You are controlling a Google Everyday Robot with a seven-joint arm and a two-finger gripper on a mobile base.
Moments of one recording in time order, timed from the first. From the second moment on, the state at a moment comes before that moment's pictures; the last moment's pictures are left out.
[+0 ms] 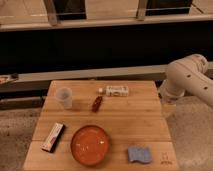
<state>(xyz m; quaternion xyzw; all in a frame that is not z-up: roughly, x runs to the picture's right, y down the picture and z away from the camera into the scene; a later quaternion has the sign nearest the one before) 0.285 0.108 0.683 -0.28 0.02 0.02 0.96</state>
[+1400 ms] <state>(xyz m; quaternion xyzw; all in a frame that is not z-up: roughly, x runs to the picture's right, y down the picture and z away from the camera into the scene) 0.232 0.172 0.686 -0.29 0.01 -0.09 0.95</state>
